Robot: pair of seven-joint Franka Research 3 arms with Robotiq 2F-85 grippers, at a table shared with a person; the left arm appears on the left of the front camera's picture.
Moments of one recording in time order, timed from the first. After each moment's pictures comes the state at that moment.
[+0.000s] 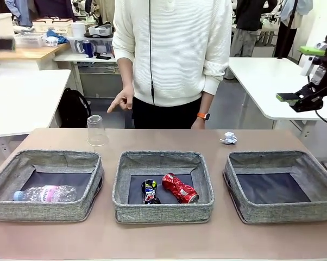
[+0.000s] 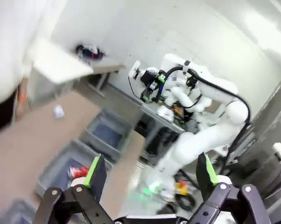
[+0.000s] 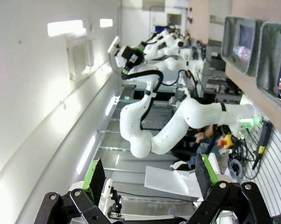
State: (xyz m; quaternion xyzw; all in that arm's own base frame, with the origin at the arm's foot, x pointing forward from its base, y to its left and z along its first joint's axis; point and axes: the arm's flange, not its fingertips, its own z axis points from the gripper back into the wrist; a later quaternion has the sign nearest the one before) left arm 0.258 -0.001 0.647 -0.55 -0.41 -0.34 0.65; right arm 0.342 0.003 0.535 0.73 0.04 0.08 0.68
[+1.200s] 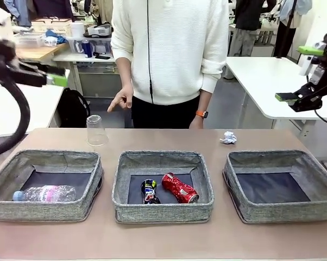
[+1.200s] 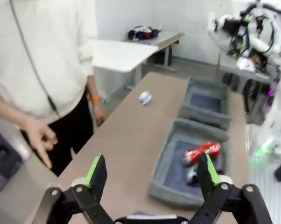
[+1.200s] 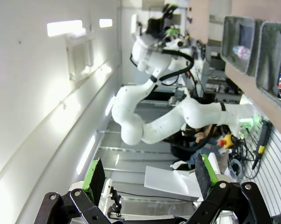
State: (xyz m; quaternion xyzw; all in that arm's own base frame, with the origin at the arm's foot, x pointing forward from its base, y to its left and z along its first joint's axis) left arm 0.404 -0.028 0.527 -0.32 -0.49 -0.46 0.67; right arm 0.342 0.003 0.535 0.73 0.04 0.08 0.68
